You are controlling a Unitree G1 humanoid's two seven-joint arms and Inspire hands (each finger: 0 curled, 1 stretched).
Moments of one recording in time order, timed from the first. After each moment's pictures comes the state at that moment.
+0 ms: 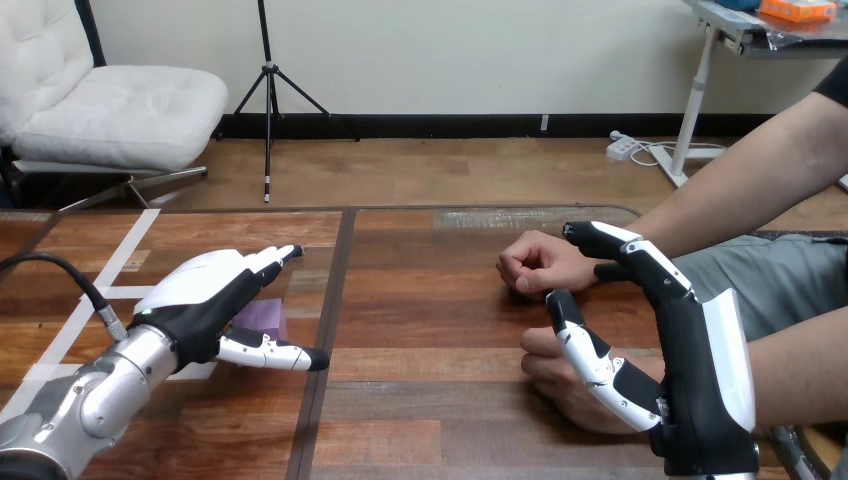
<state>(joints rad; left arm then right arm) -0.58 0.58 -0.32 1.15 0.60 -0.66 0.04 0.27 -0.12 0.04 -0.04 -0.47 -0.61 -0.30</state>
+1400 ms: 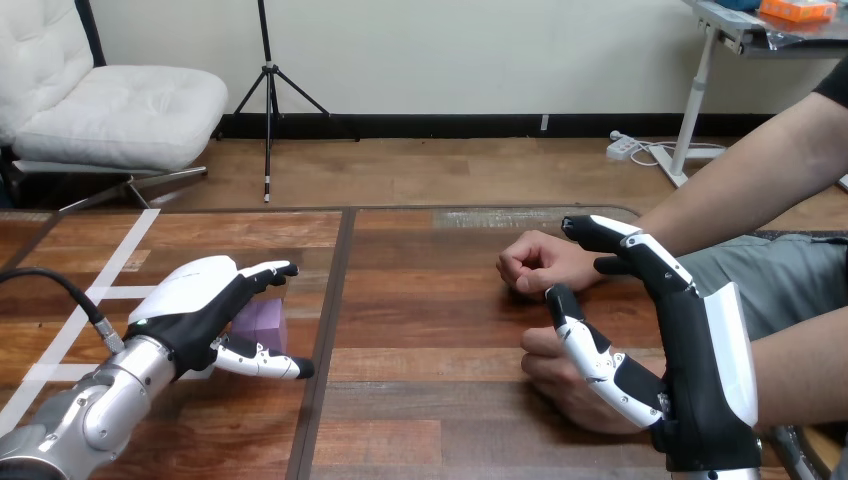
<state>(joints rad) -0.58 0.57 -0.35 1.21 0.60 -0.66 0.14 0.27 -0.12 0.04 -0.07 -0.47 -0.59 -0.28</state>
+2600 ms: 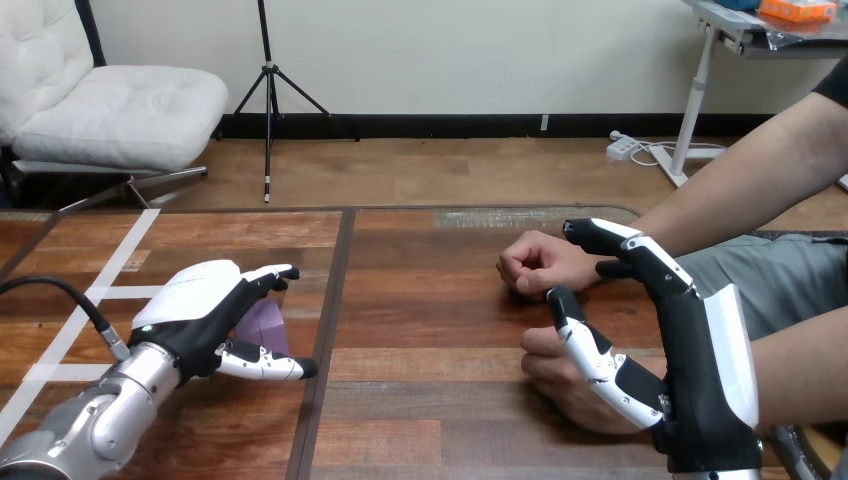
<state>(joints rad) -0.58 0.56 -0.38 1.23 0.64 -0.66 0.22 0.28 -0.12 0.03 -0.08 -0.47 -0.58 -0.28</state>
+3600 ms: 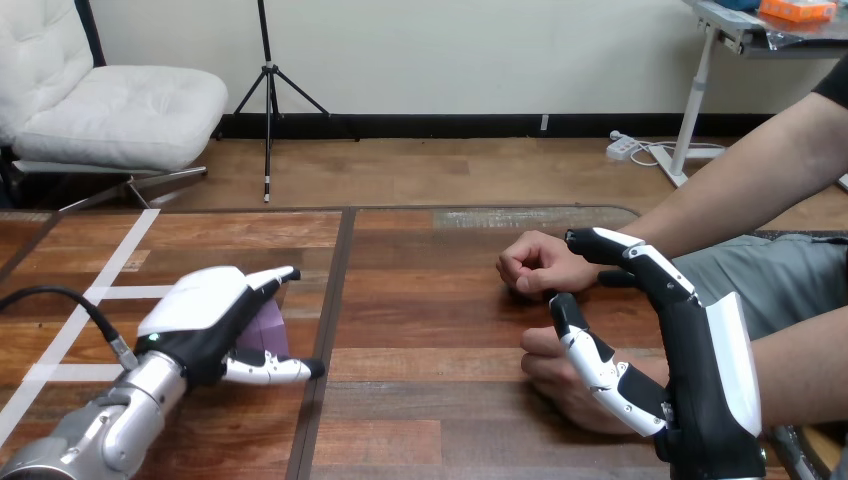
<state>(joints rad) -0.58 0.54 -0.42 1.26 0.69 -0.64 0.30 0.30 -0.12 0.03 -0.08 -0.47 -0.58 -0.27</state>
